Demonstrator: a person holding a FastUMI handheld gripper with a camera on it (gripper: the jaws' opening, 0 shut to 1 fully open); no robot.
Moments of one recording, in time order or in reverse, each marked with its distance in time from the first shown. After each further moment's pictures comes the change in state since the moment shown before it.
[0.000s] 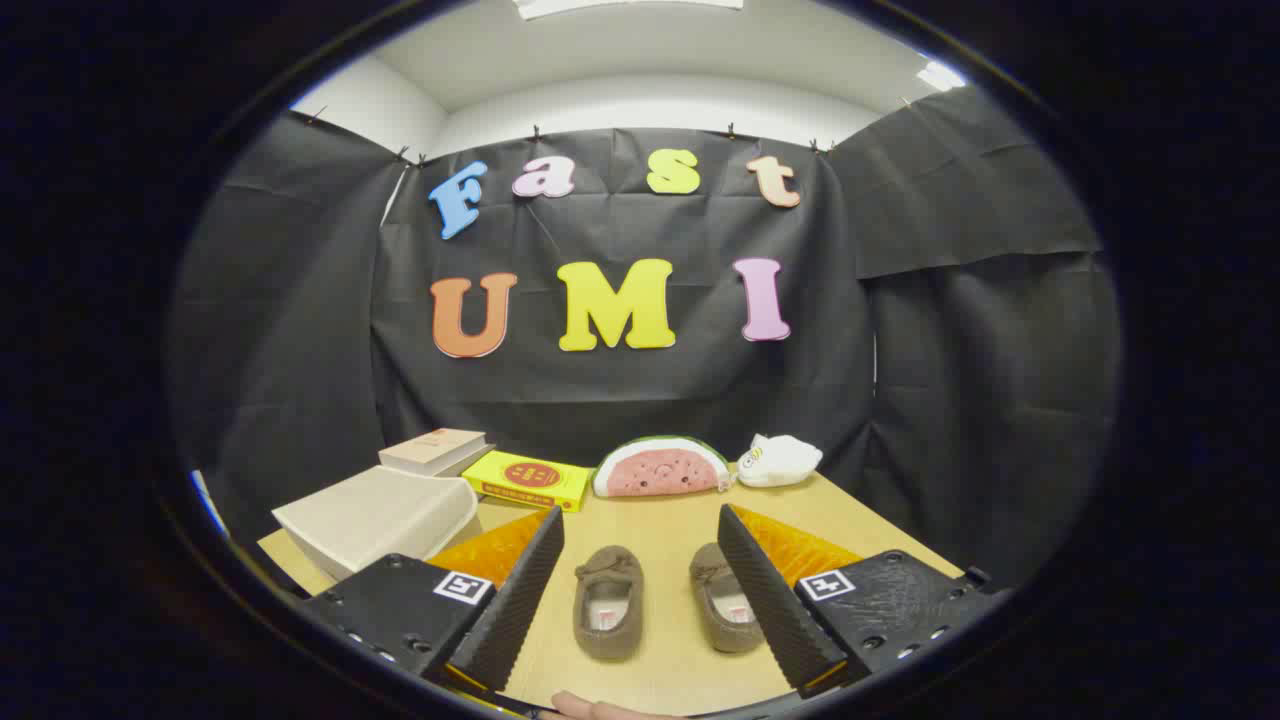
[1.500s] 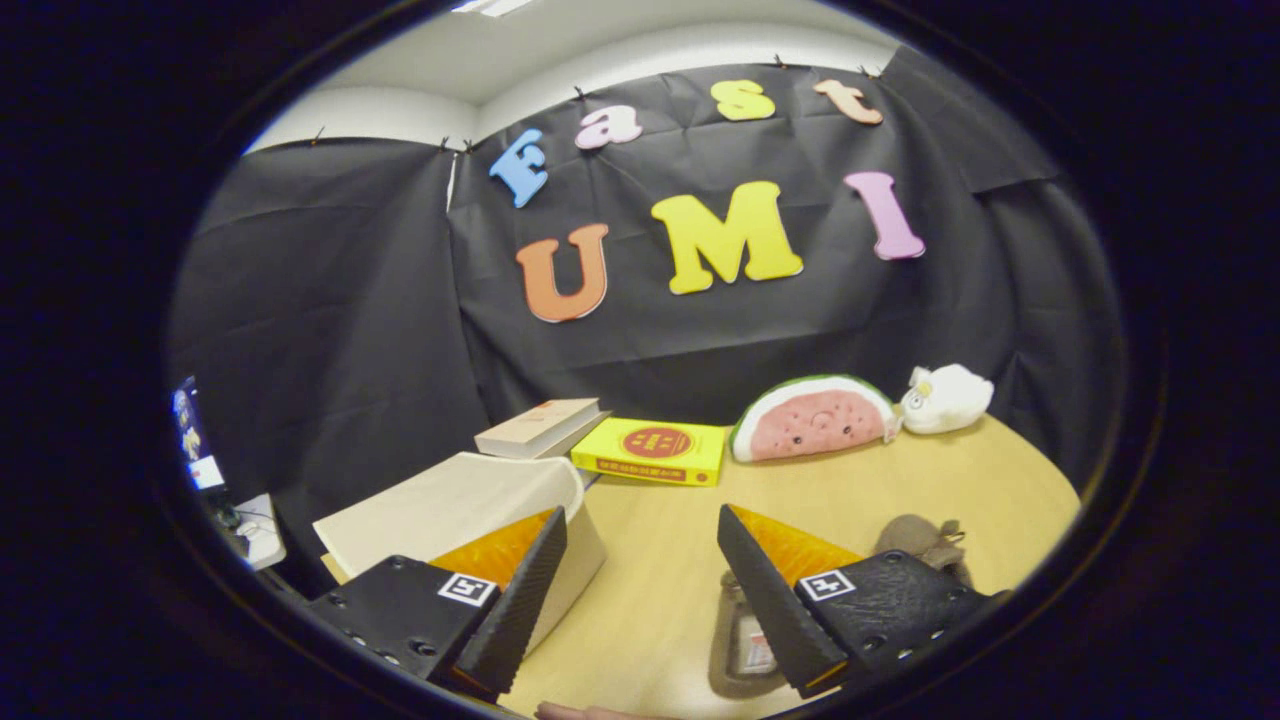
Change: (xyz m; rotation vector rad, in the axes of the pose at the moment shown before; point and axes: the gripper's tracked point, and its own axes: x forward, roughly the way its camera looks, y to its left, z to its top) arm 0.130 0.129 -0.082 0.115 0.200 0.394
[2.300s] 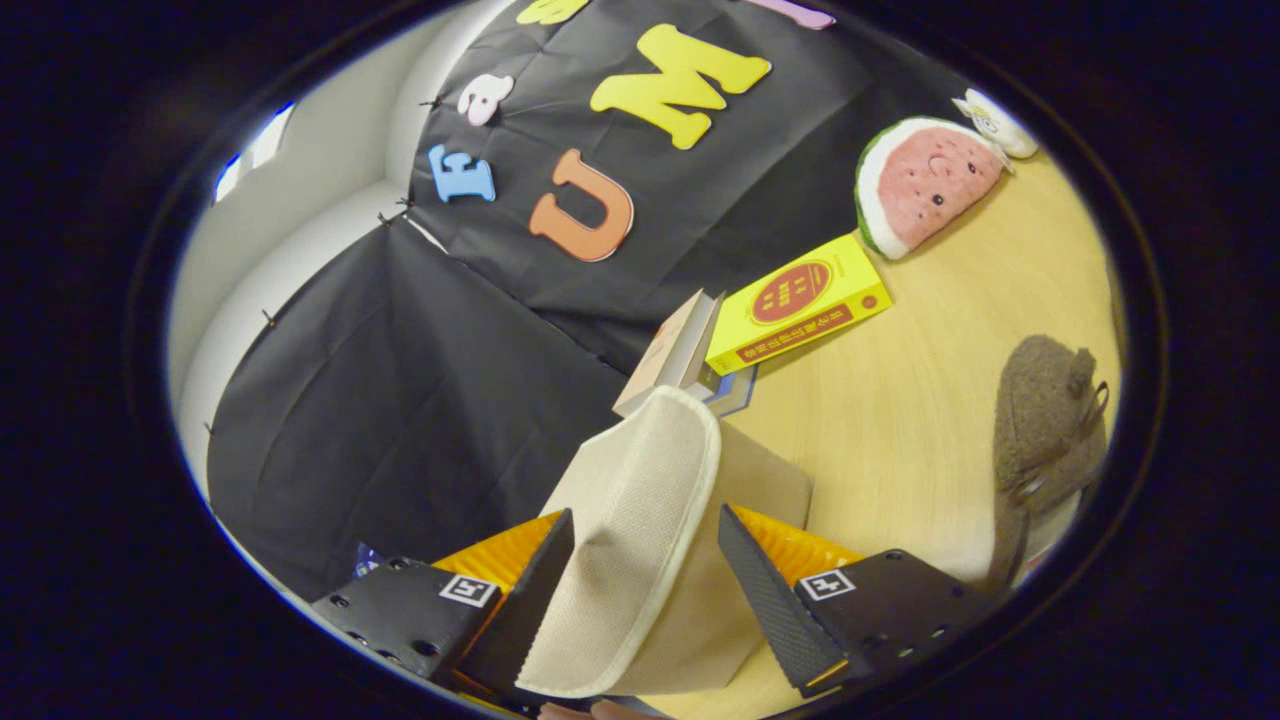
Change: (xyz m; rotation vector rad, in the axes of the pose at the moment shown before) arm 0.056 0.085 -0.035 0.563 0.295 0.448
